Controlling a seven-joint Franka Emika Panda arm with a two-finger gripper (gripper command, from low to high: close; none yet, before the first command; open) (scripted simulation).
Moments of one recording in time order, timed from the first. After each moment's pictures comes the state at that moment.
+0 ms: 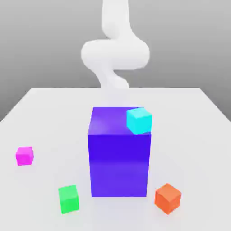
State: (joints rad) arm -0.02 -0.72 -0.06 -2.34 -0.04 2.35 0.72
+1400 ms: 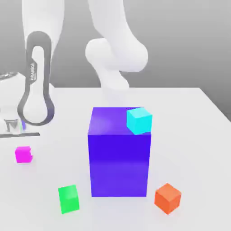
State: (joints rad) arm -0.47 0.22 -0.44 -2.73 0.39 2.91 -0.60
